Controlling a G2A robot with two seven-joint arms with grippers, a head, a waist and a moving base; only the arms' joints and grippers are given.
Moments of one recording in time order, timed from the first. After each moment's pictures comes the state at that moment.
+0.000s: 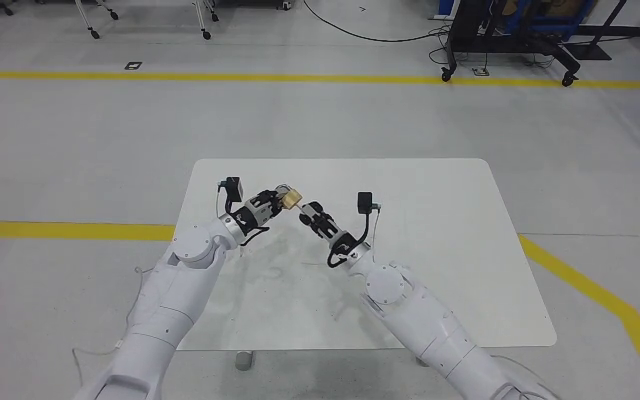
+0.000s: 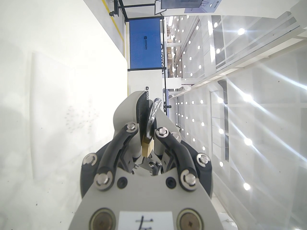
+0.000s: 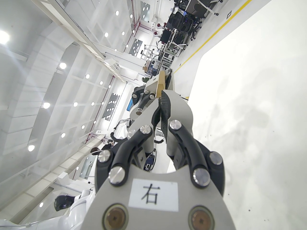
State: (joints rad) left arm 0.99 -1.27 -1.14 -1.03 -0.42 -0.17 -0.68; right arm -1.13 -1.39 0.83 -1.20 0.04 -0.35 0.01
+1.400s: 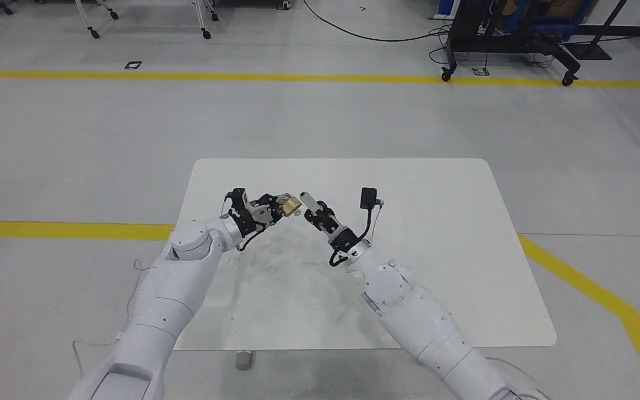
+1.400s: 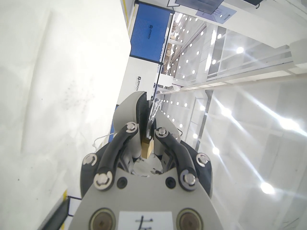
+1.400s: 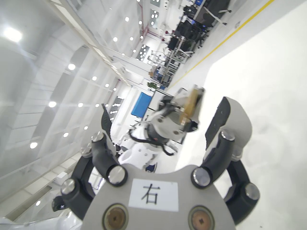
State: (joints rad) left arm 0.92 -1.29 -1.14 -0.89 -0.59 0.11 -0.85; right arm -1.18 -1.41 0.91 -1.29 0.02 -0.45 0.02
